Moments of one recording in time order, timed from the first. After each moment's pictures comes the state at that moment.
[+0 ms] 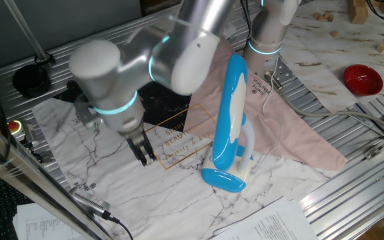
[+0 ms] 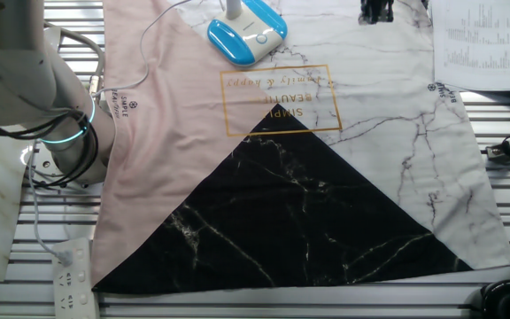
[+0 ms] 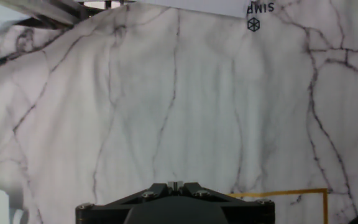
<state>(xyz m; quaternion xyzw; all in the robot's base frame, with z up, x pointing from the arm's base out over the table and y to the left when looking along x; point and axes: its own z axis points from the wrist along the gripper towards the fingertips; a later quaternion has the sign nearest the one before) 0.576 0.214 0.144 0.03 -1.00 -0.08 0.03</state>
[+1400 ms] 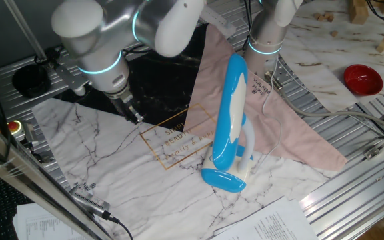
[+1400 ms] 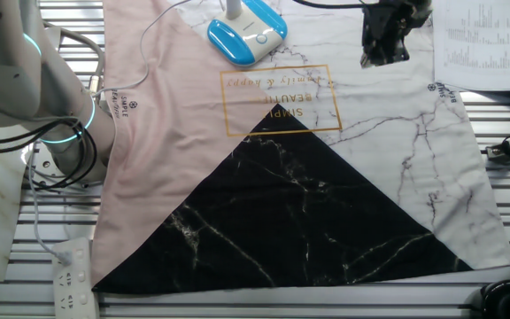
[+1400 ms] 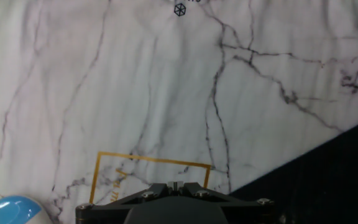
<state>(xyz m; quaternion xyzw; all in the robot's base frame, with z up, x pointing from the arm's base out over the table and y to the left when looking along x) 0.554 0.104 0.176 0.13 -0.99 -0.02 0.05</state>
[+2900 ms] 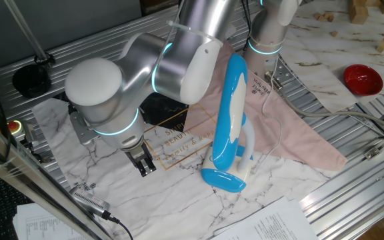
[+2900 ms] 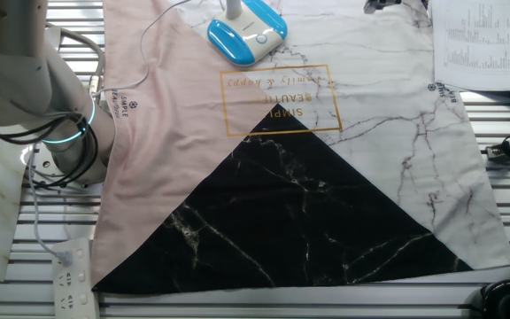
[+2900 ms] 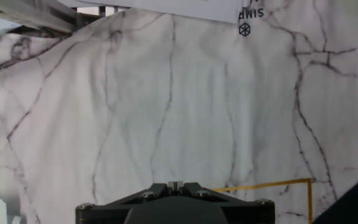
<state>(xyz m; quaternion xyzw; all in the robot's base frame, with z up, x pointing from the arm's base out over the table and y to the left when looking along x) 0.586 0.242 0.158 0.01 -1.00 -0.02 0.05</state>
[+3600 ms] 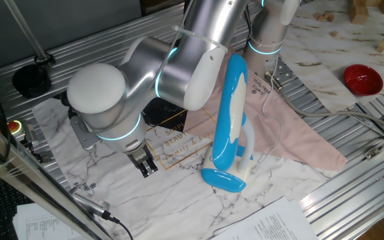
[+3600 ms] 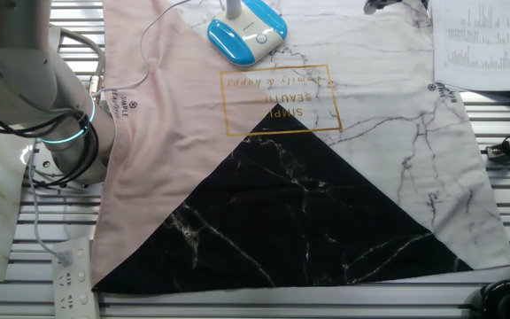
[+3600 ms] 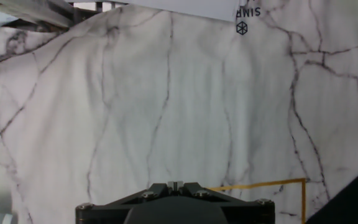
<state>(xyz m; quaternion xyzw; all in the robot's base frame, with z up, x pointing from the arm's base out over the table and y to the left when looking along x) 0.589 0.243 0.157 0.05 -1.00 0.00 0.05</state>
